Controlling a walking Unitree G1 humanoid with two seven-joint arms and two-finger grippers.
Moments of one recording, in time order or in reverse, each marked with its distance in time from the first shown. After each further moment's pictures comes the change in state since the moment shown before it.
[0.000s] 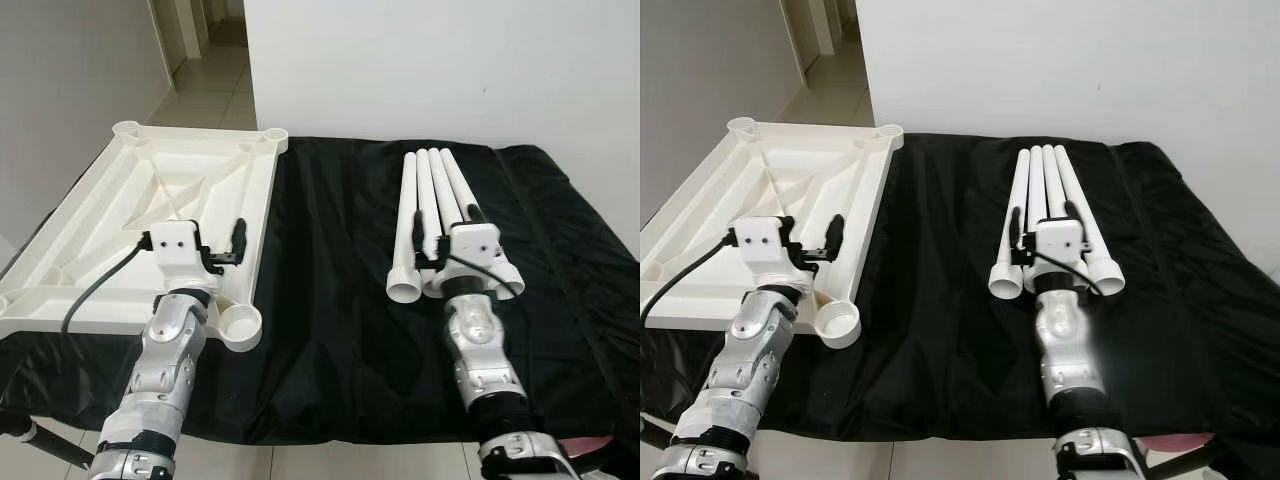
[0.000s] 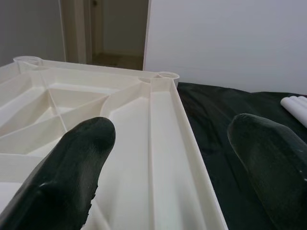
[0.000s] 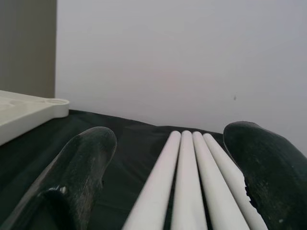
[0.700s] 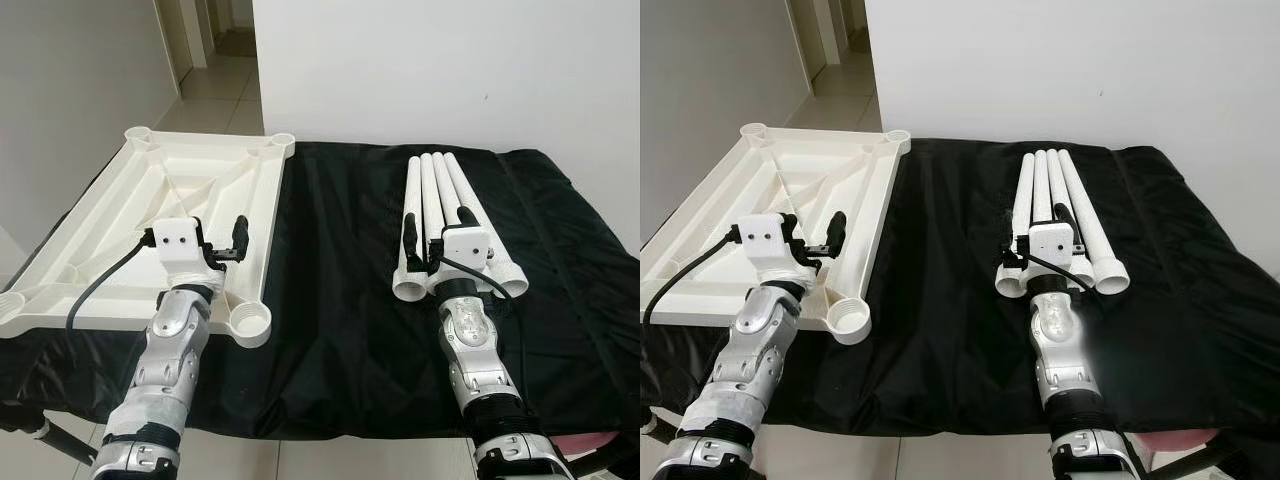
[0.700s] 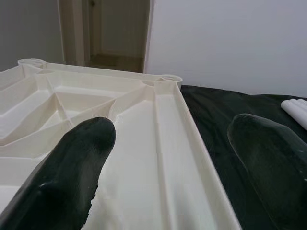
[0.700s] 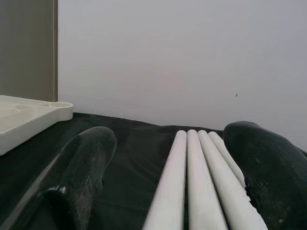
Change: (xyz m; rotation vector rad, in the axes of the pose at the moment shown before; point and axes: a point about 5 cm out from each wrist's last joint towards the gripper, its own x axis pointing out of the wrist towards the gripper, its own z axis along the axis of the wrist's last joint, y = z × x) left arm 0.009 -0.006 0.001 -0.020 -0.003 -0.007; right arm -0.001 -0.003 -0.001 0.008 0.000 -0.026
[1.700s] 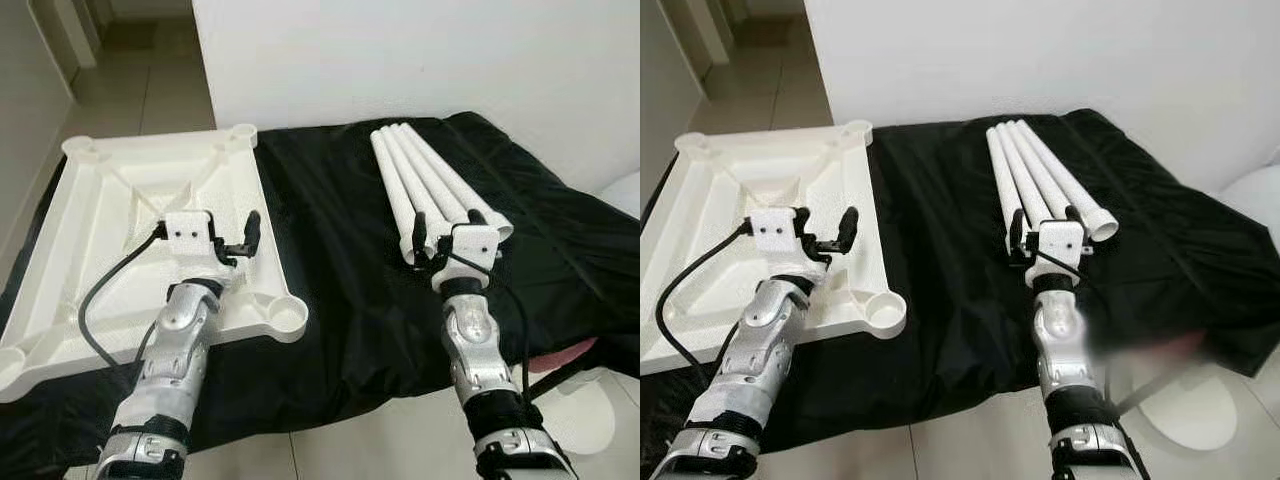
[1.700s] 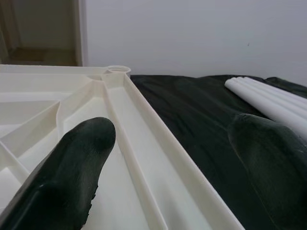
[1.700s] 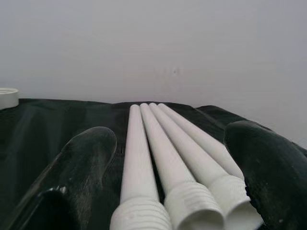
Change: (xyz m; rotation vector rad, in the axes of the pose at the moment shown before) left arm 0.006 -0.008 0.001 0.019 -0.009 -0.038; right arm 0.004 -0.002 -0.002 0.012 0.014 -0.027
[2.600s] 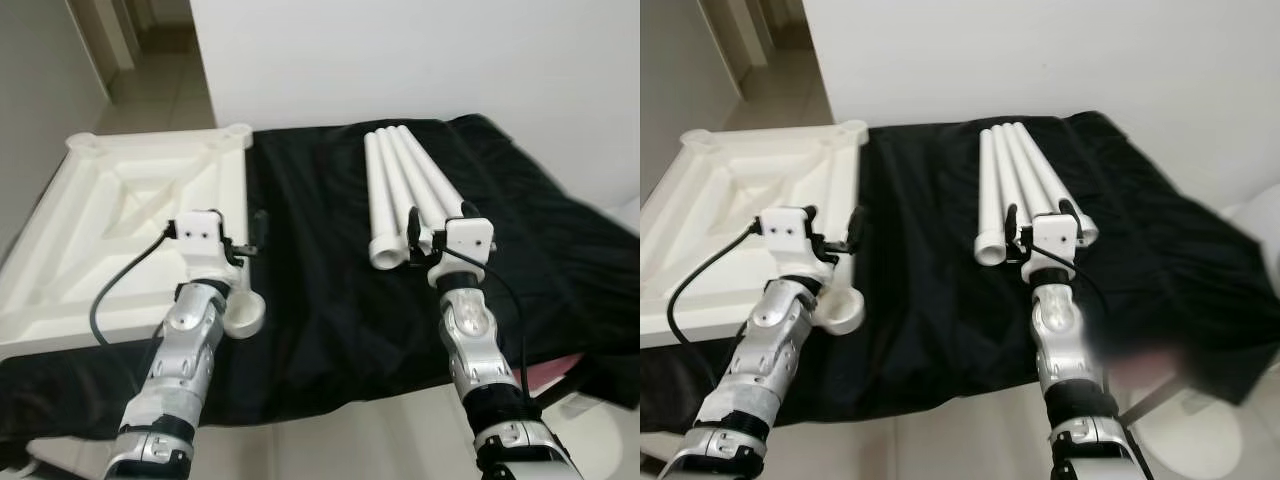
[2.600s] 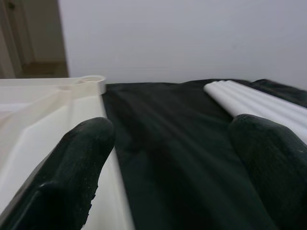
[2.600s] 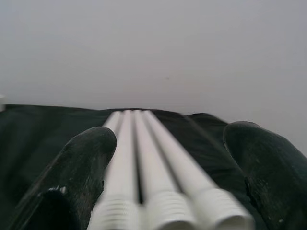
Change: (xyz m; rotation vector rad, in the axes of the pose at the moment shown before) left arm 0.002 -0.011 -0.001 0.026 -0.012 -0.023; right arm 0.004 0.002 0.000 0.001 -0.001 0.001
